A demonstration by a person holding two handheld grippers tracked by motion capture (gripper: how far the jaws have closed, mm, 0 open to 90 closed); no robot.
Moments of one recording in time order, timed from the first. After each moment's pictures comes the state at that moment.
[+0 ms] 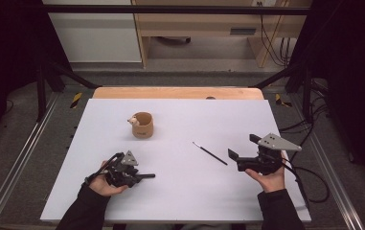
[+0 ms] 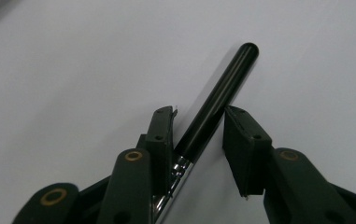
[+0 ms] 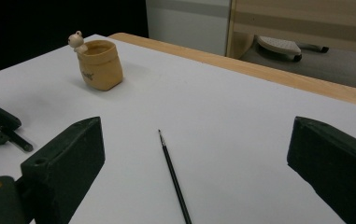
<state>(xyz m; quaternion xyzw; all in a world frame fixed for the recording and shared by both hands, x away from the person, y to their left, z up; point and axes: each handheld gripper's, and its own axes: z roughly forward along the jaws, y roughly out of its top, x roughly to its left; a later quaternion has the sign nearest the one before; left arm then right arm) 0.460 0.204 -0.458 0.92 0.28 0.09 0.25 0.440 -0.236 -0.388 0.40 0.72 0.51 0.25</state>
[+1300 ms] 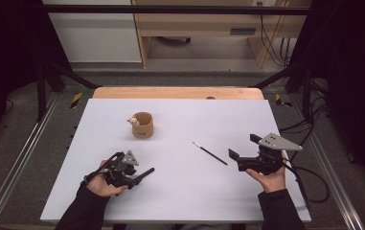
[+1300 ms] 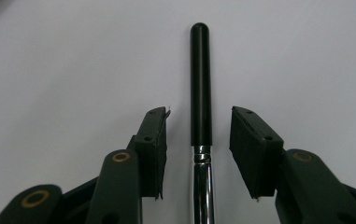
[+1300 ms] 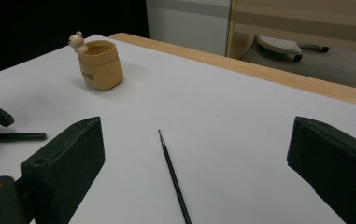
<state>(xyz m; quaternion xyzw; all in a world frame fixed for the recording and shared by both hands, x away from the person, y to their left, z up) 0.457 0.200 -0.446 0.93 0.28 0.08 0.22 0.440 -0.237 -0.387 0.39 0.72 0.51 0.25</state>
